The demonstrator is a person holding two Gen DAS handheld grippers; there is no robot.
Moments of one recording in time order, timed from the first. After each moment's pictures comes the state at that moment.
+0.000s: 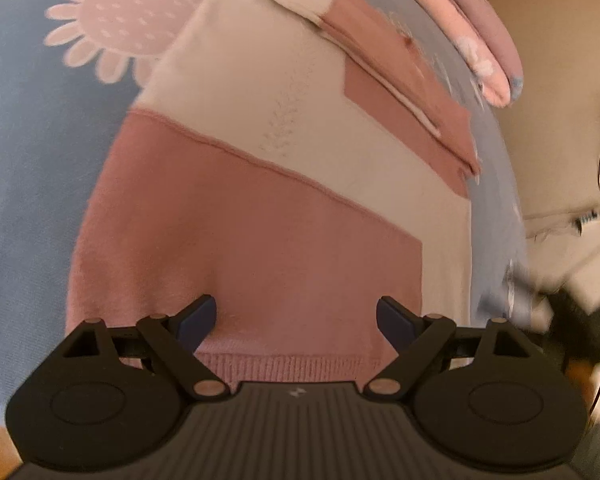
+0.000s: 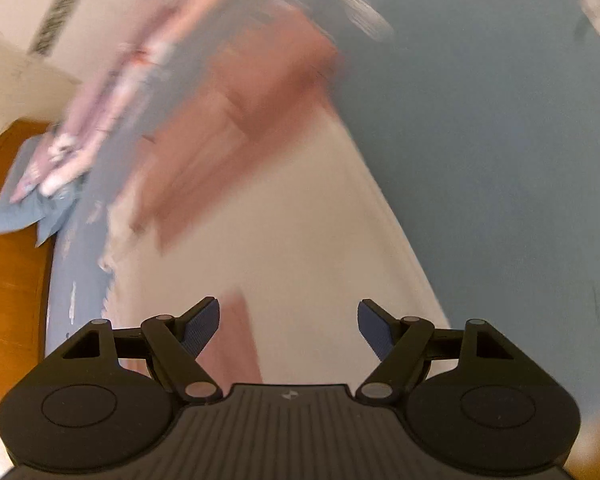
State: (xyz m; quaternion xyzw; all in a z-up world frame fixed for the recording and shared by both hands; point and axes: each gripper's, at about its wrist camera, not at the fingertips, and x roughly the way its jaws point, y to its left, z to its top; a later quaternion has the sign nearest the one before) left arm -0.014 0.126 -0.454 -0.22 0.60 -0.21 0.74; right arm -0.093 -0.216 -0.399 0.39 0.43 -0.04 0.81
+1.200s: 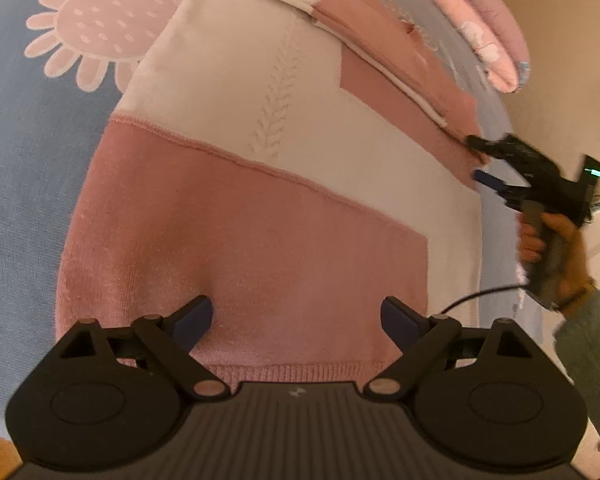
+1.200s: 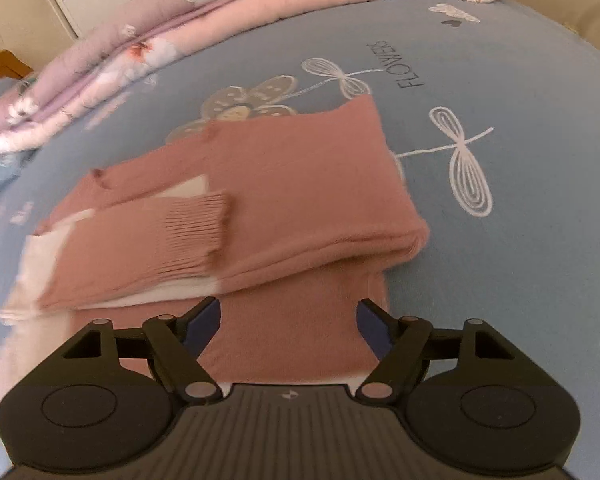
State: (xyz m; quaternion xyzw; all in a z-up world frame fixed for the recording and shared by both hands) left arm -0.003 0.117 -0.450 -0.20 0.62 -0.20 0.73; right arm 0.059 -0.235 -0.411 0.23 0.44 -0.08 0.87
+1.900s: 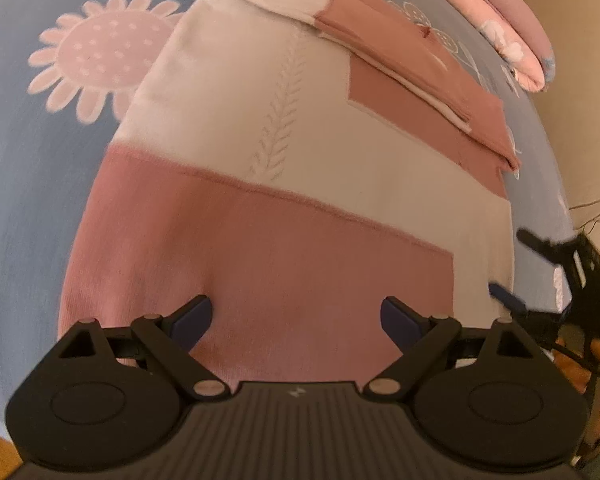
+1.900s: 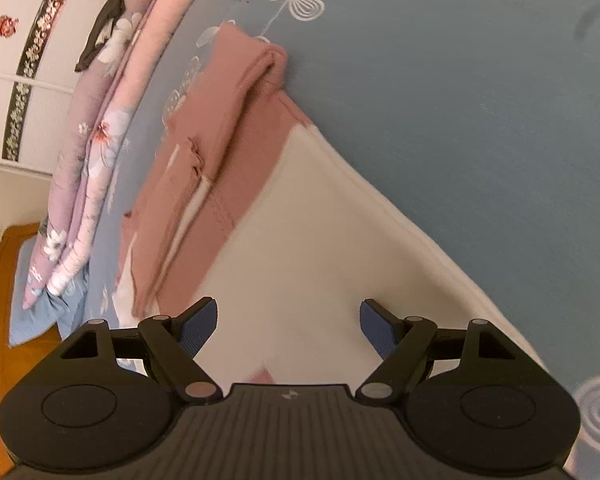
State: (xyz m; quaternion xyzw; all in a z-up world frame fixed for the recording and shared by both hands) left arm -0.003 0.099 -0.446 -0.16 0.61 -0.16 0.76; right arm -0.094 -0.214 -0.448 0.54 0.39 -0.11 0.74
